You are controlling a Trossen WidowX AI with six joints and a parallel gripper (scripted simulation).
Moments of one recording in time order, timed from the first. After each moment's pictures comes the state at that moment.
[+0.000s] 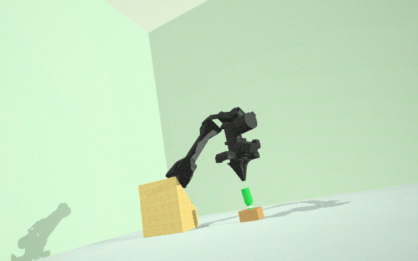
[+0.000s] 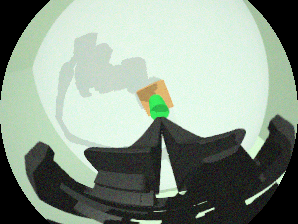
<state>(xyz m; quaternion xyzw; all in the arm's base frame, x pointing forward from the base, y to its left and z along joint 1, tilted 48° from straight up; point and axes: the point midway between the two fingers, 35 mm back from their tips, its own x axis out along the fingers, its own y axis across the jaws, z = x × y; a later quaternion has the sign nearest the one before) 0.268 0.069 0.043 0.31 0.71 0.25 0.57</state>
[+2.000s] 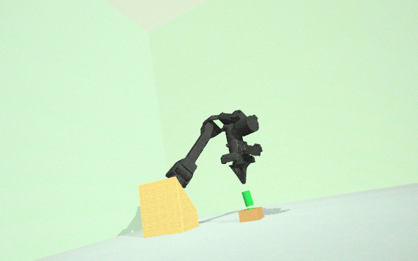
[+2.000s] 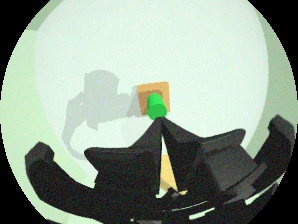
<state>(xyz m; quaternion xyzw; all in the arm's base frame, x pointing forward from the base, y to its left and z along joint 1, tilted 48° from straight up) 0.266 0.076 0.036 0.22 0.67 0.35 0.61</state>
